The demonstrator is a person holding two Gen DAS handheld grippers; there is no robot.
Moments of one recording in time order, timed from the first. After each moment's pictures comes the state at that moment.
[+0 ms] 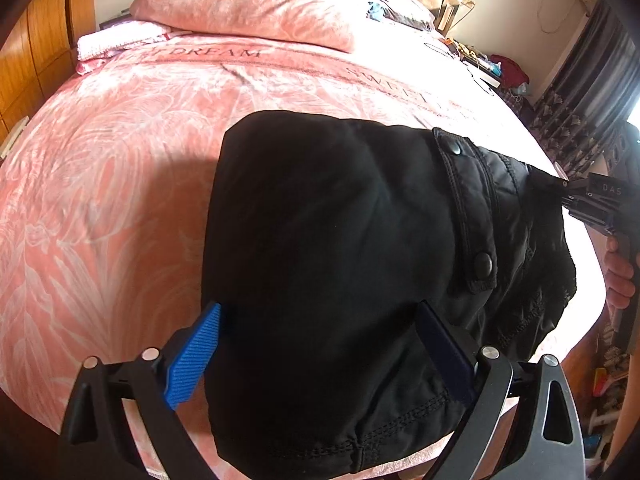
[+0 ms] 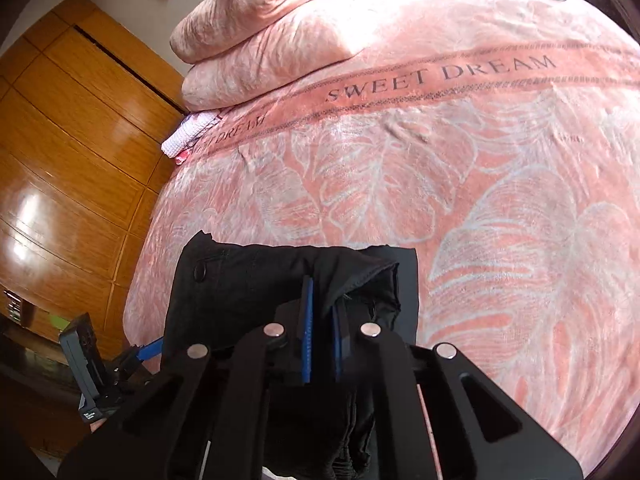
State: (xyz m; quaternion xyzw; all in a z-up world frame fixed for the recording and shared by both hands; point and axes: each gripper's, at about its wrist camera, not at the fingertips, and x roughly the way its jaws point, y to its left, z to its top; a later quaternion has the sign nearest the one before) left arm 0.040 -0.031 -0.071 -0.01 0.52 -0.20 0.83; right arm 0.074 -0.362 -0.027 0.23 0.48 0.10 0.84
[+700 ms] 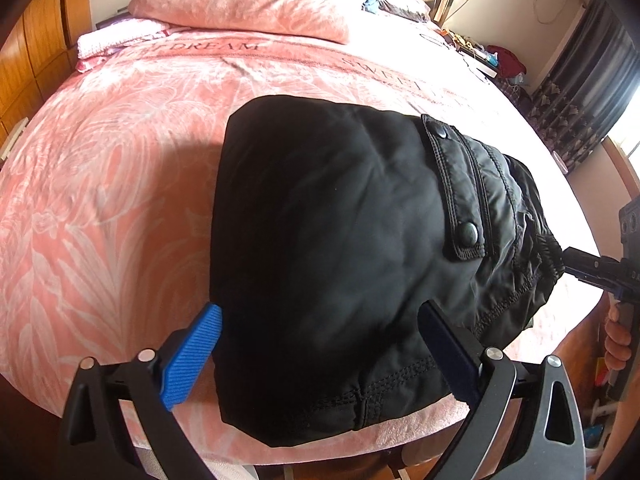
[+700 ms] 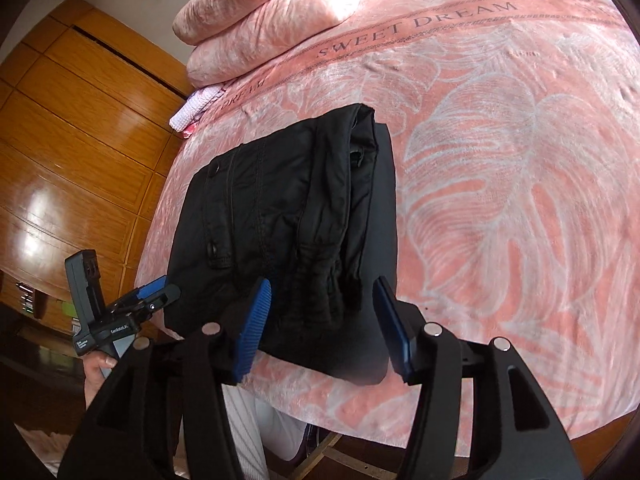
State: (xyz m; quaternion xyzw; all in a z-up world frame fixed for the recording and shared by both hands) left arm 0.015 -0.025 -0.067 0.00 0.53 -0.20 0.82; right arm -0.031 -0.362 -0.050 0.27 0.51 0.13 0.81
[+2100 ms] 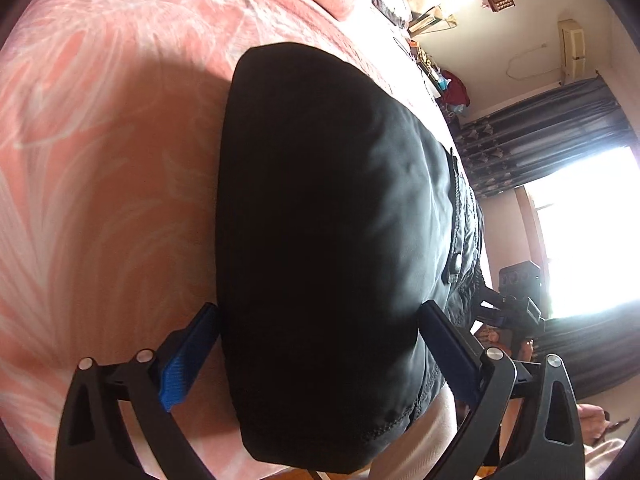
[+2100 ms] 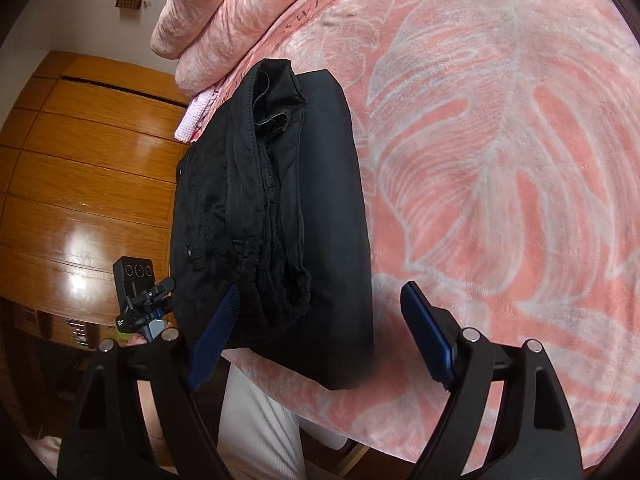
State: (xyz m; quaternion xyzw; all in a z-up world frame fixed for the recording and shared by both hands) left arm 0.070 0.043 -0.129 -0.21 0.59 -0.34 0.70; right arm -0.028 -0.399 -0.120 0.39 0.52 0.16 0.74
